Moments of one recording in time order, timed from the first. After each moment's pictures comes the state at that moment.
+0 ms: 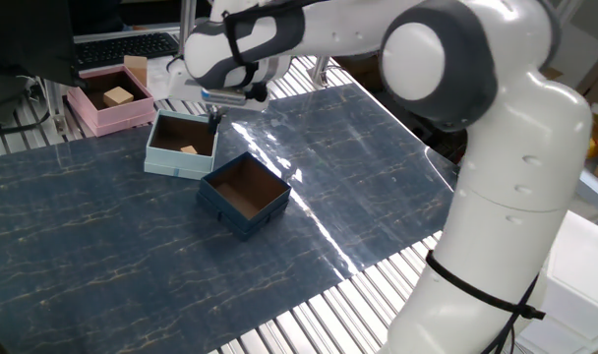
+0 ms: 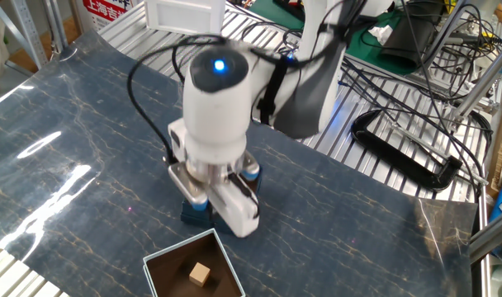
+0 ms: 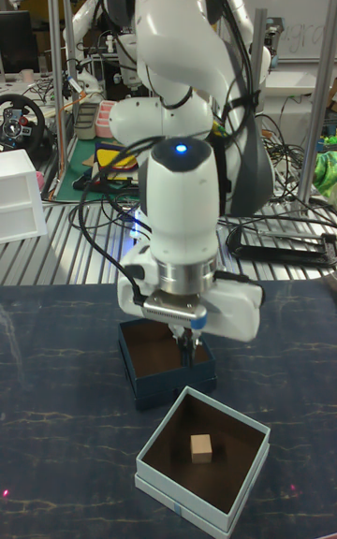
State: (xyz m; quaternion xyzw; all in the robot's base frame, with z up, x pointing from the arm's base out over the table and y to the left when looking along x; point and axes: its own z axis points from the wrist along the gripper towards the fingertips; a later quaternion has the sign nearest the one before) arm 0.611 0.044 0.196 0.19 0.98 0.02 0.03
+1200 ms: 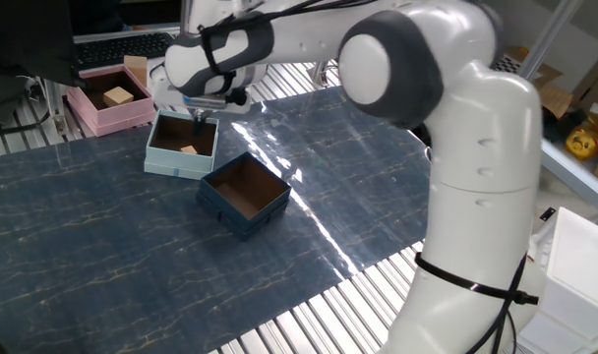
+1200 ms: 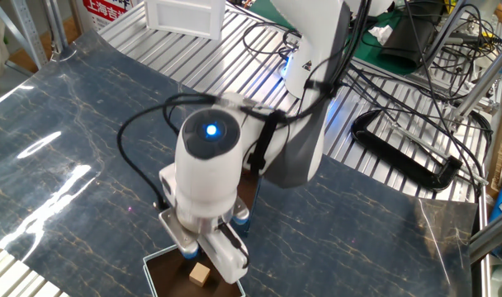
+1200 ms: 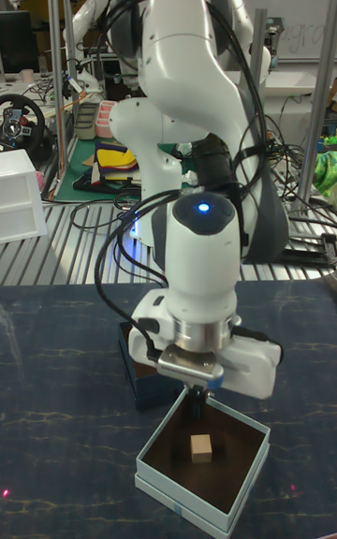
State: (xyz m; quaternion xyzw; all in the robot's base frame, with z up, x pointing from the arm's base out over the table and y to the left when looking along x) arm 0.653 0.056 0.158 0.19 0.98 0.01 0.03
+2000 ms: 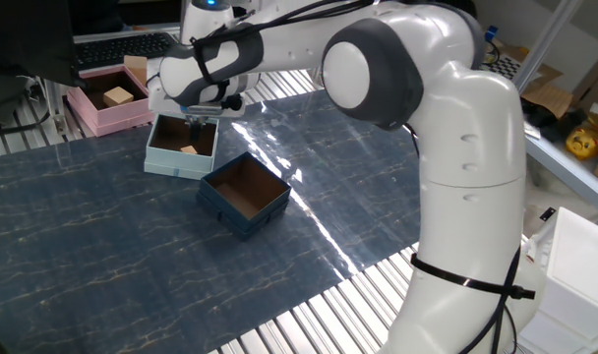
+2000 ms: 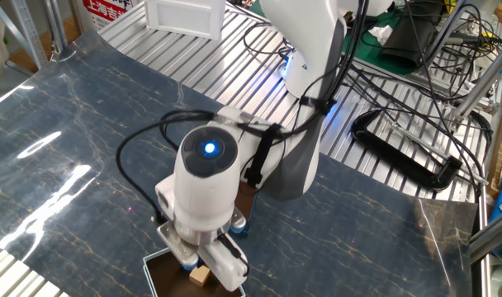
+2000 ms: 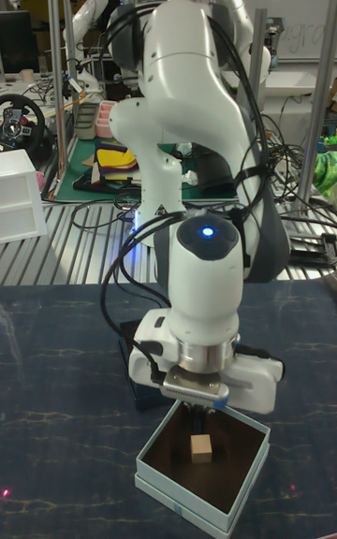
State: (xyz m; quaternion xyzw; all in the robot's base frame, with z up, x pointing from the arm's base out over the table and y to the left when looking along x) arm 0.665 0.059 0.131 0.15 0.99 0.00 0.03
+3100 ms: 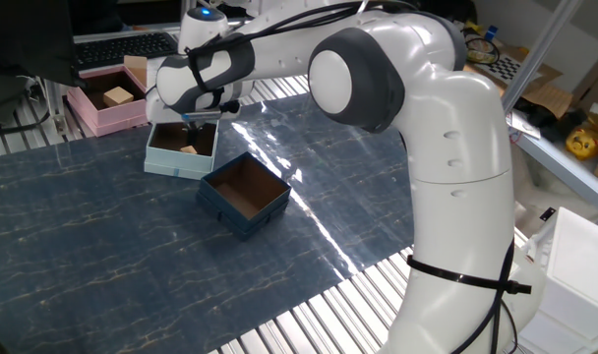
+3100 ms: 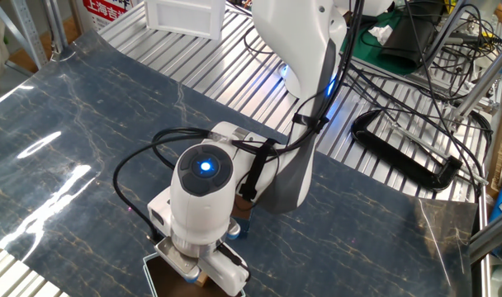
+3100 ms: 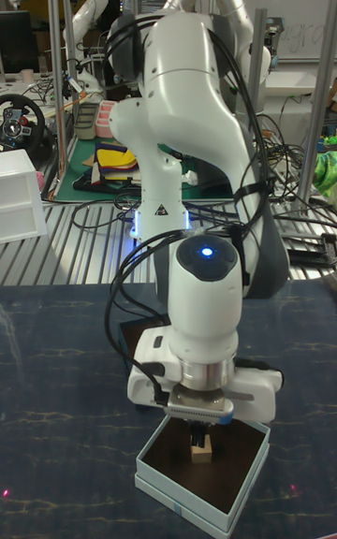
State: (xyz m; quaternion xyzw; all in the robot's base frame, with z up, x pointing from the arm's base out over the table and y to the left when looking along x) arm 0.677 0.058 0.107 0.08 1.00 0.00 0.03
